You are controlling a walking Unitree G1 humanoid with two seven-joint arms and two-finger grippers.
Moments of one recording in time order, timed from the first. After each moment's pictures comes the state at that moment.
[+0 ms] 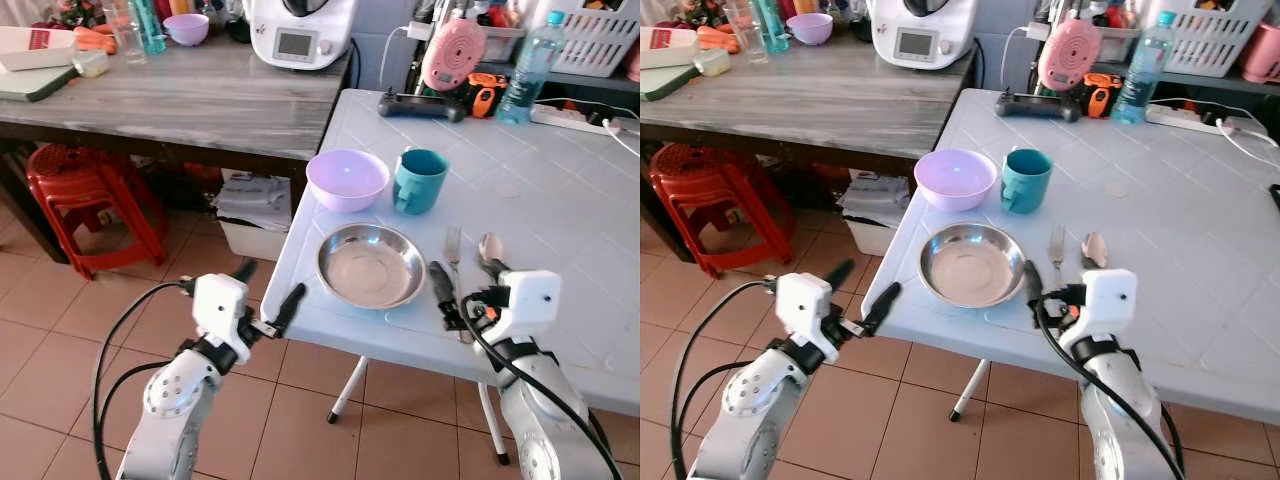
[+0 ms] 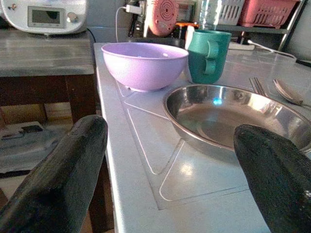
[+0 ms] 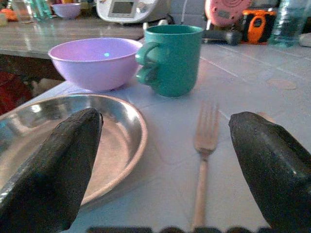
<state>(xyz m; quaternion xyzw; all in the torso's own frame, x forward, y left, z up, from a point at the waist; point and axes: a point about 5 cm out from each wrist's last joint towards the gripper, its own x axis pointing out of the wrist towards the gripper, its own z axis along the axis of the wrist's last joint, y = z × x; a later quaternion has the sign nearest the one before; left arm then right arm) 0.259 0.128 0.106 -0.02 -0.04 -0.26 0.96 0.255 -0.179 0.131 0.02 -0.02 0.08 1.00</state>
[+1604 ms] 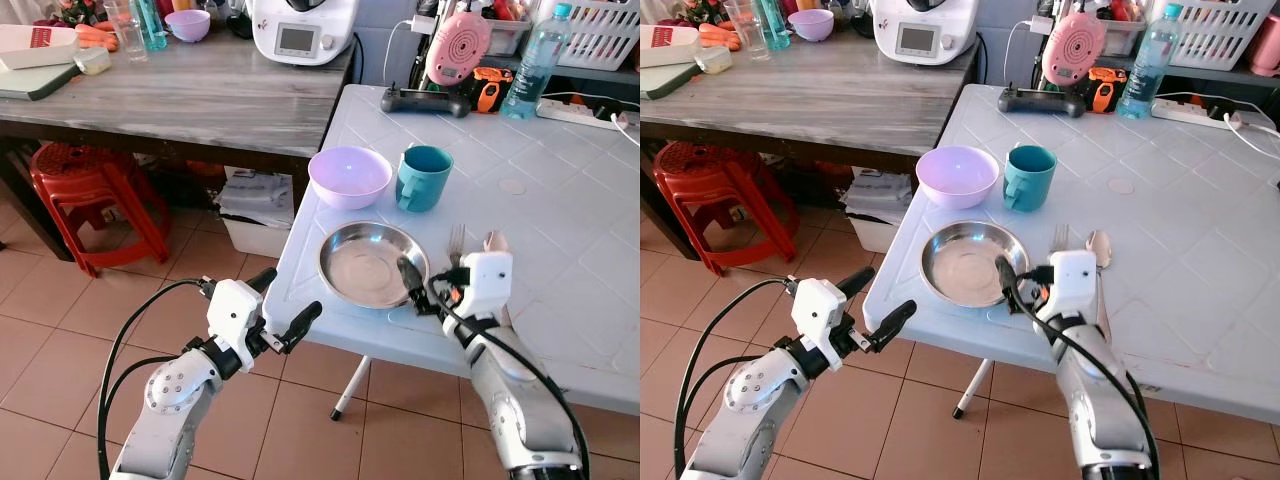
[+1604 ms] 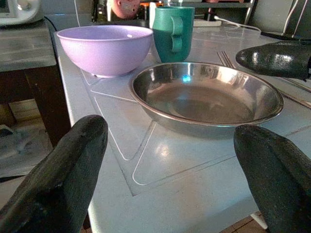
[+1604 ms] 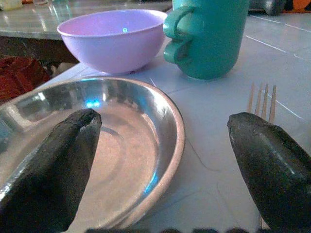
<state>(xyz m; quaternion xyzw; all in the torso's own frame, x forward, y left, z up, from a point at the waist) 0.258 0.124 0.102 0.01 -0.02 -0.34 0.94 0.290 -0.161 0.119 0.04 0.02 0.11 0.99</state>
